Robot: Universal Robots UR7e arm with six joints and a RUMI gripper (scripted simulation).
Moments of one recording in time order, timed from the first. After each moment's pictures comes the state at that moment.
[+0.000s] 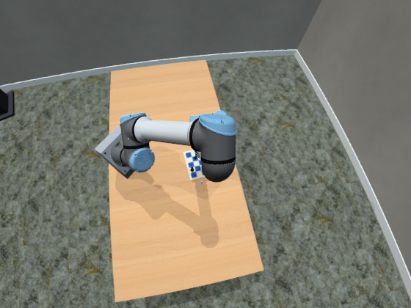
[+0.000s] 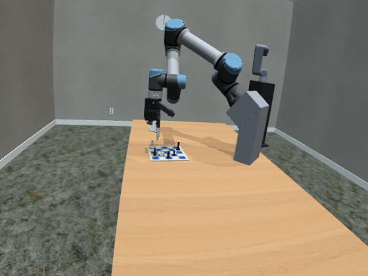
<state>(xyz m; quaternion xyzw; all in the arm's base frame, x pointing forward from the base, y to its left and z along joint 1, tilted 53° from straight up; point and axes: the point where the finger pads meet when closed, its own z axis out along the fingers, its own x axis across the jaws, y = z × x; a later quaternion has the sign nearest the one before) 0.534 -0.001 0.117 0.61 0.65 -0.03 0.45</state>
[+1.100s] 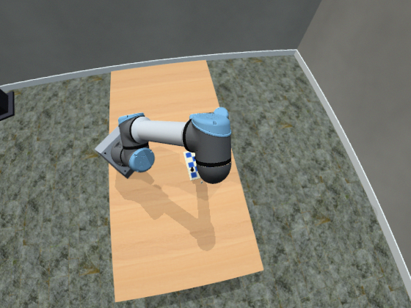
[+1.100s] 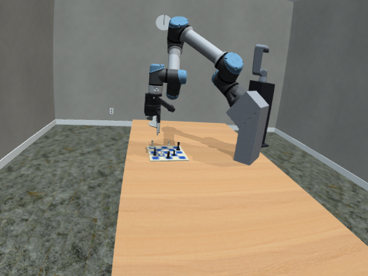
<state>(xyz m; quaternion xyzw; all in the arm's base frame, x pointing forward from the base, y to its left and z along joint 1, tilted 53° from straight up) 0.520 0.014 0.133 0.61 0.65 -0.03 0.45</state>
